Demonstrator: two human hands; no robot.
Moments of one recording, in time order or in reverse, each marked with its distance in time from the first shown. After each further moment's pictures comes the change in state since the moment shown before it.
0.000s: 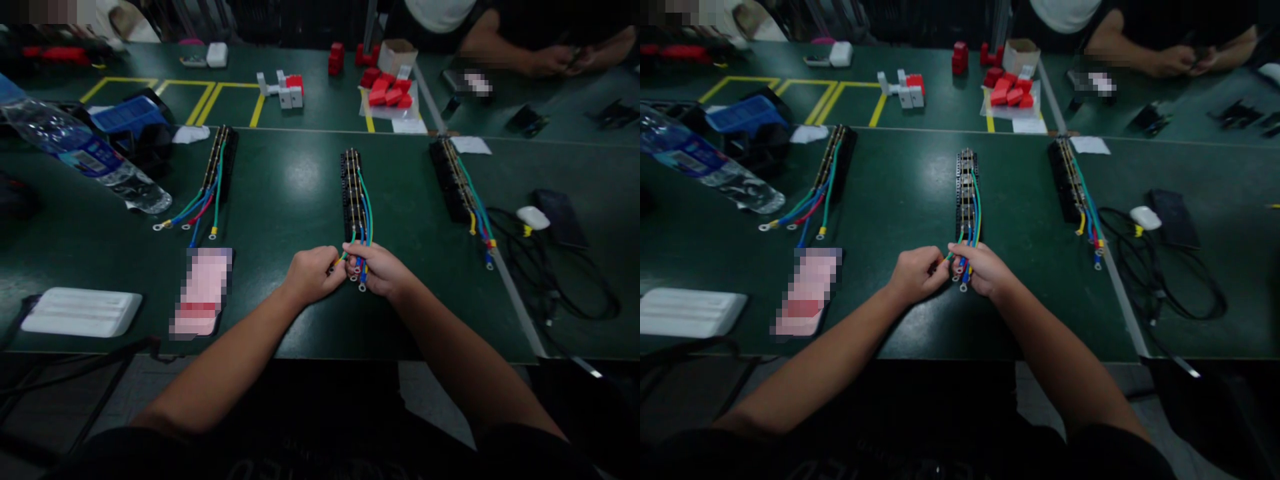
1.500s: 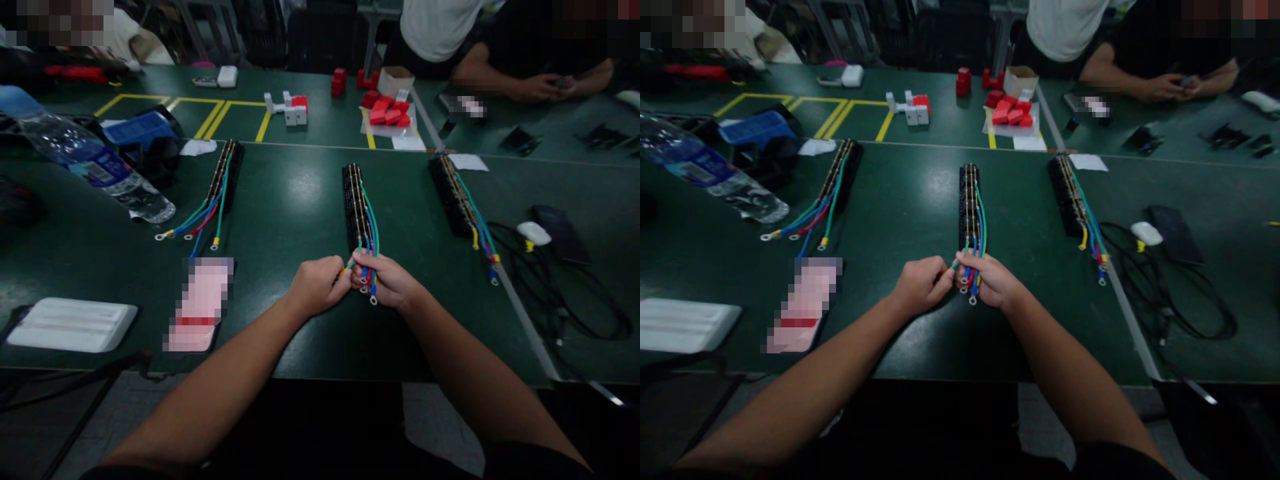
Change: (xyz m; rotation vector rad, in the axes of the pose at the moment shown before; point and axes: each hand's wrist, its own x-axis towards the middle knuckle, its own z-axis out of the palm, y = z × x) left_hand 0.005 -0.002 0.003 0.013 0.000 0.049; right_hand 0.000 -0.007 -0.014 0.034 -0.224 0.006
